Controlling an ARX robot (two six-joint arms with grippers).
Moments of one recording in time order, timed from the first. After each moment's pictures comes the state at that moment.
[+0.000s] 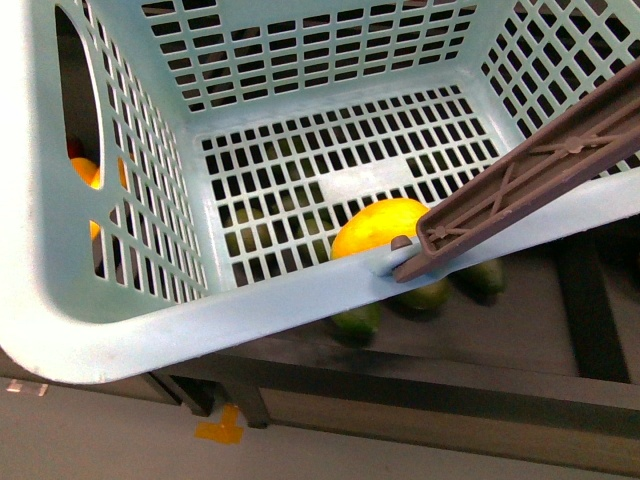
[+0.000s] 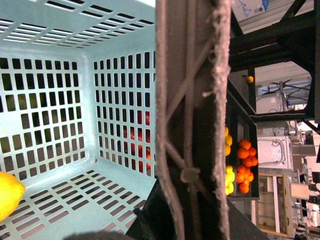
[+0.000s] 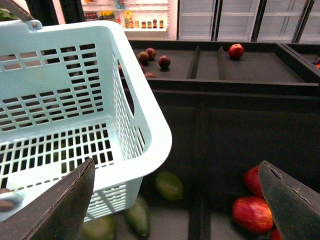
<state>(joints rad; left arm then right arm) -0.66 1.61 1.30 -0.10 0.12 -1.06 0.00 0.35 0.02 0.32 0.00 -0.01</state>
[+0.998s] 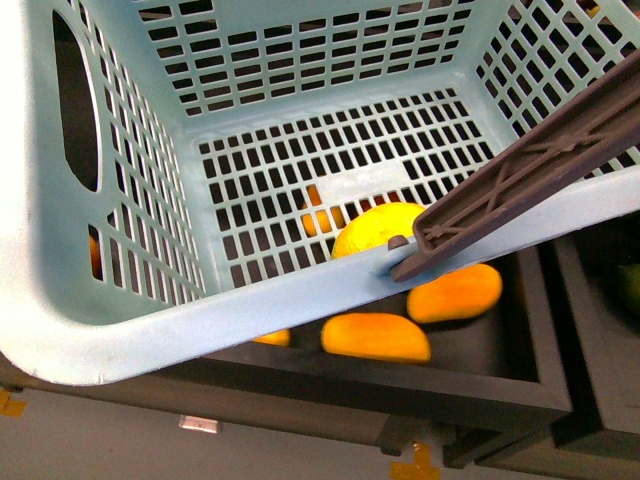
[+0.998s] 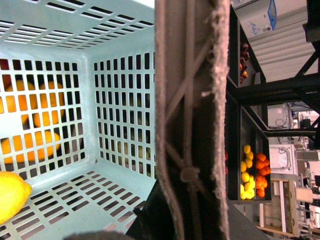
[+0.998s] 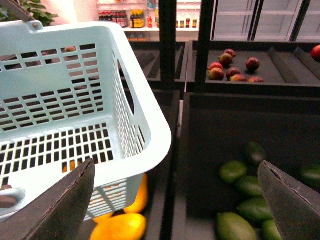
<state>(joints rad) -0.66 1.61 1.30 -0.10 0.12 -1.06 0.00 0.35 0.02 0.32 0.00 0.00</state>
